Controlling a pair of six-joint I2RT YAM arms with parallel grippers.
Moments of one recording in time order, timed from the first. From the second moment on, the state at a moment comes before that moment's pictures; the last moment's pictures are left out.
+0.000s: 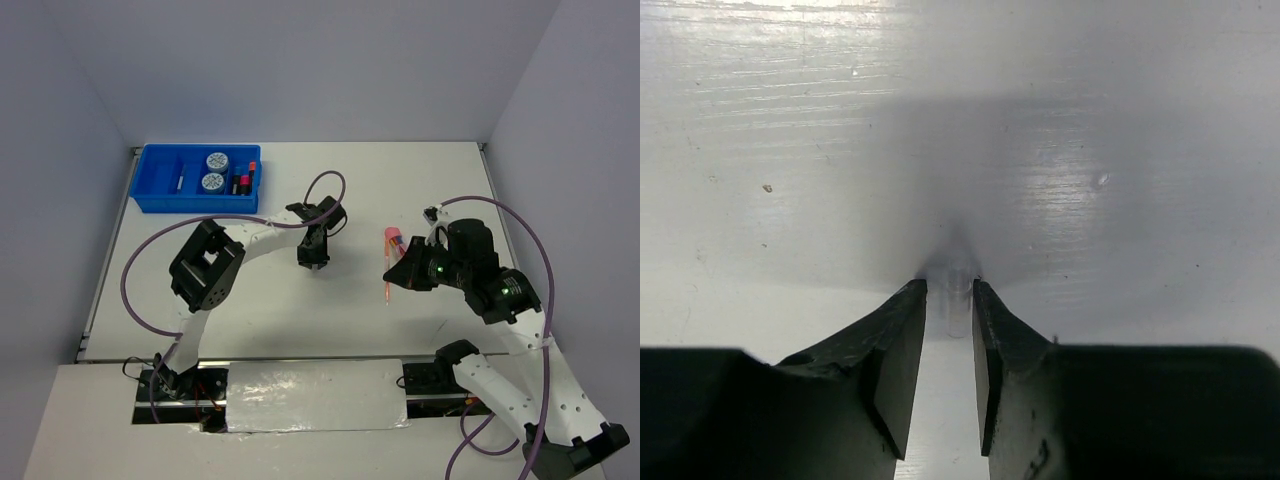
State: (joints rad) left arm -0.74 2.12 1.51 -0.74 -0.17 -0.76; right arm 0.35 0.73 0.93 -0.85 -0.39 0.52
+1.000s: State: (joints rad) left arm -0.63 1.65 1.42 -0.55 0.14 -0.73; right arm 0.35 0.71 0.68 -0.55 -0.62 0.56
